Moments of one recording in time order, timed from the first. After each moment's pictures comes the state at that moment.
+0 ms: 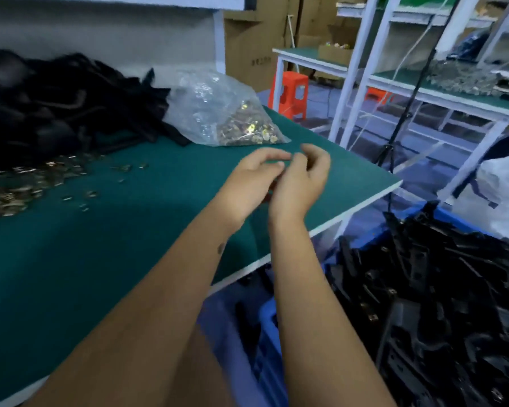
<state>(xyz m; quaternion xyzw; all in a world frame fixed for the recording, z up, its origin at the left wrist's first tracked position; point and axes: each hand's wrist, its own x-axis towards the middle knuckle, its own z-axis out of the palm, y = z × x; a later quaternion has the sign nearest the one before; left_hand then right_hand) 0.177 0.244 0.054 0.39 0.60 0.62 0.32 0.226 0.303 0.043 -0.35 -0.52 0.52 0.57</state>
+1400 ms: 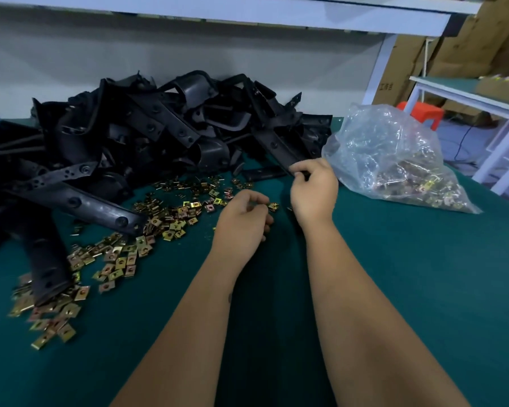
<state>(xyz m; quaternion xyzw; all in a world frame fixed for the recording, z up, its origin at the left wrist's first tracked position) -0.042 0.142 -0.008 0.13 0.73 0.66 0.12 -0.042 0.282 -0.002 -0.24 -0.80 0.36 0.42</state>
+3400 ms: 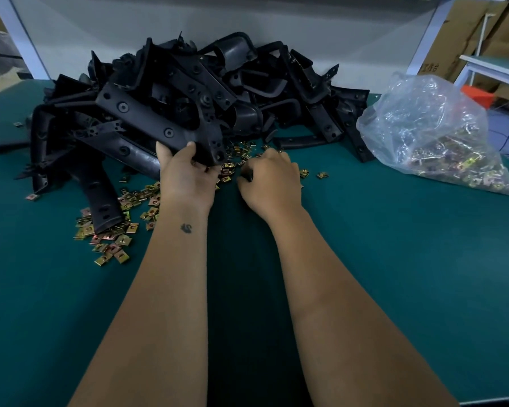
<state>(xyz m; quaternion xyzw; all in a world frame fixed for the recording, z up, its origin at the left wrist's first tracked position) -0.072 0.056 0.006 -0.03 0.29 0.96 0.04 -0.029 0.167 -0.004 -0.10 -0.97 0.12 0.21</state>
